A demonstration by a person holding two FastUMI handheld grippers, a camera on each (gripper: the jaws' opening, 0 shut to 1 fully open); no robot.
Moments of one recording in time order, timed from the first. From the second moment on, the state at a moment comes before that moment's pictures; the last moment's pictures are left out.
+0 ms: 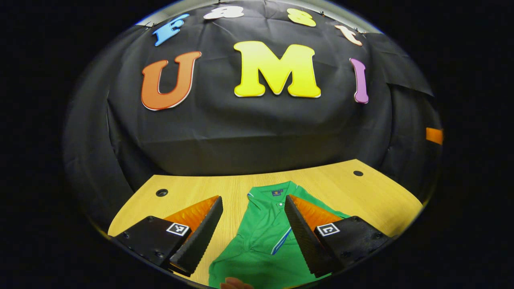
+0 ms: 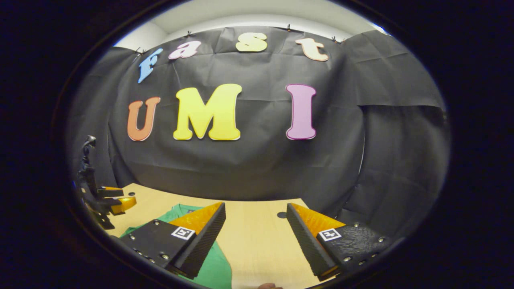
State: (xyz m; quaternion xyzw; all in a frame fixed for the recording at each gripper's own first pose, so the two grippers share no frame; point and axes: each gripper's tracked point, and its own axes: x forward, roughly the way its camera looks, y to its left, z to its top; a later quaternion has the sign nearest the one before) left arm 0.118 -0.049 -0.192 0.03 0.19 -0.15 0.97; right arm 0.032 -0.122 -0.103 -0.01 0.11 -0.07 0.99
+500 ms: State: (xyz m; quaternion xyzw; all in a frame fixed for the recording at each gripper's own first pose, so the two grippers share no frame) left arm -0.011 0.016 -0.142 0.02 0.17 -0.13 0.98; right arm -0.054 -0.036 -0.111 -0.03 0.12 0.02 0.99
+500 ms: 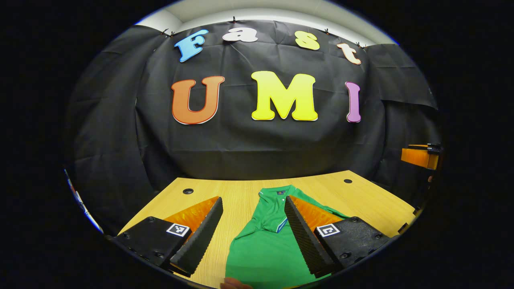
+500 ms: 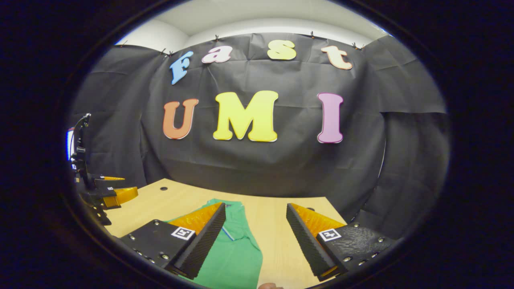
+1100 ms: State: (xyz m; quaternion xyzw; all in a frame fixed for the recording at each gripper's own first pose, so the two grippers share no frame) left arm -0.148 0.036 -0.232 0.05 0.27 -0.14 0.95; right arm -0.170 -0.054 -0.200 -0.04 0.21 0.01 0.98
